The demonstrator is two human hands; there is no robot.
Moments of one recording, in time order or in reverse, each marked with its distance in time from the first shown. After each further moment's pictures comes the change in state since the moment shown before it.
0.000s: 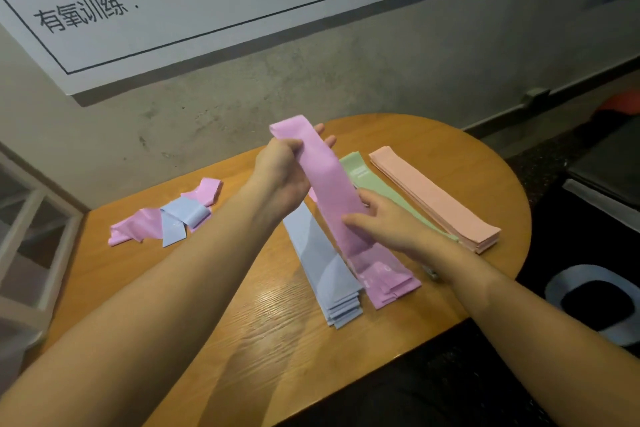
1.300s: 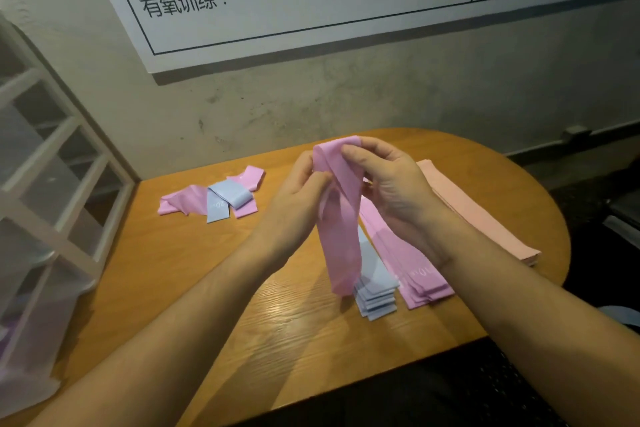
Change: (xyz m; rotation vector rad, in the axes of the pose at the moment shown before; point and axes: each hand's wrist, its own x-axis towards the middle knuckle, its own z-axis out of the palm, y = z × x) left_hand -0.123 0.012 -0.056 0.659 -0.083 0.466; right_hand -0.001 -0.105 0.068 0.578 0.065 -0.230
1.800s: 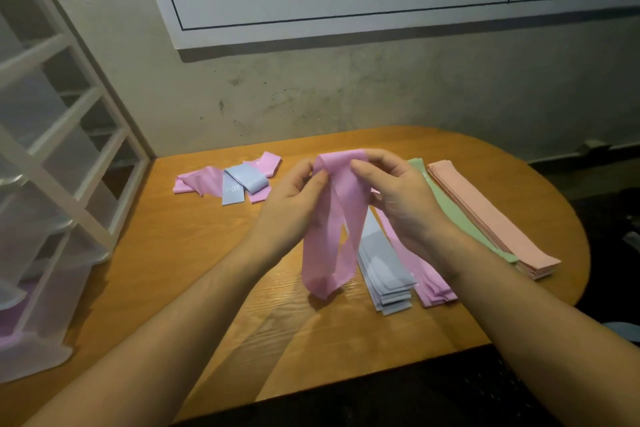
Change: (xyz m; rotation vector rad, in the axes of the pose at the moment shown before) left_hand -0.012 -0.031 -0.035 0.052 0.125 -0.007; right_hand -0.006 0.030 0.019 -0.158 -0.008 0.008
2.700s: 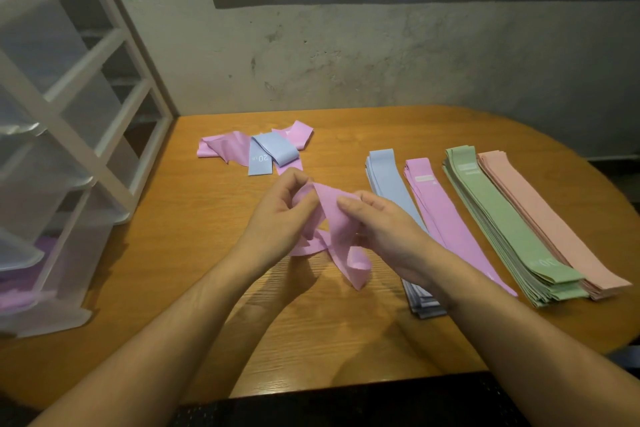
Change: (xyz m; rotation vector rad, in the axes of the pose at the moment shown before) left_hand -0.014 -0.073 -0.056 -0.057 0.076 -0.092; right_hand 0.004 0.080 0.038 -0.046 -0.291 0.383
